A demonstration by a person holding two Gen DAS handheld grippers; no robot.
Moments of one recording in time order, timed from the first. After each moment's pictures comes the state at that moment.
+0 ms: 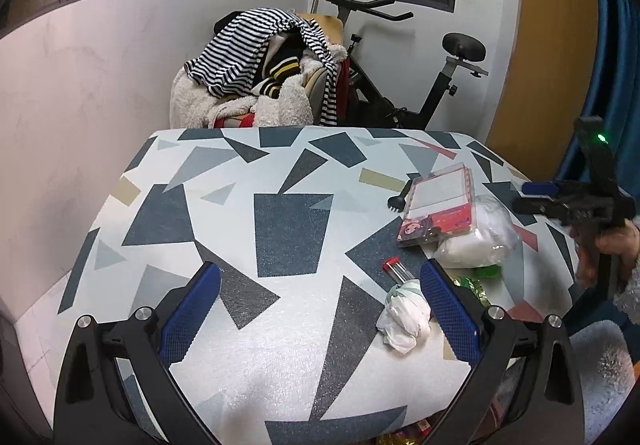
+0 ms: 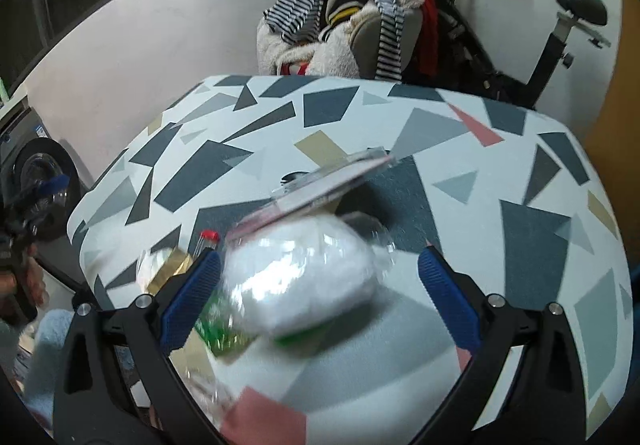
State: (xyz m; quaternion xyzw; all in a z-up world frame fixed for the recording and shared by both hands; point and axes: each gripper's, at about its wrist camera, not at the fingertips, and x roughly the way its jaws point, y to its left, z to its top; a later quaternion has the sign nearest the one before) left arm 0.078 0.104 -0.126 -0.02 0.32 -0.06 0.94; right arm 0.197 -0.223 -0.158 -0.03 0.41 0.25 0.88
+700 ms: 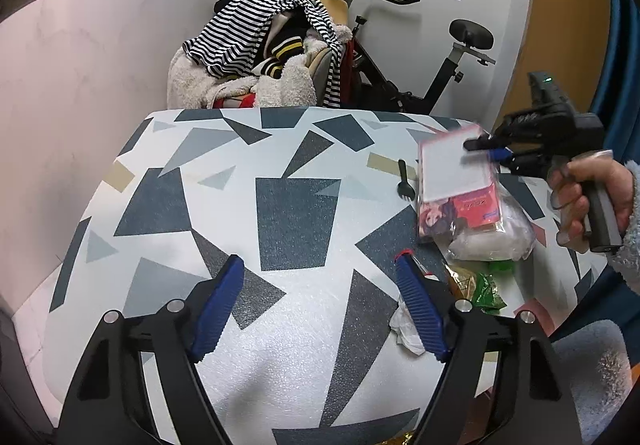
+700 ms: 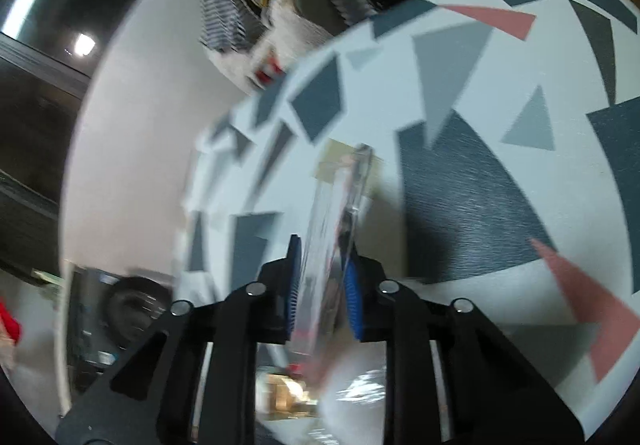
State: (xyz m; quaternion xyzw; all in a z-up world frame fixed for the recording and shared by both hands) left arm 0.098 0.113 -0.139 -0.03 0.35 -0.07 0.93; right arm 0.292 -0.212 -0.179 0.27 0.51 0.24 0.78
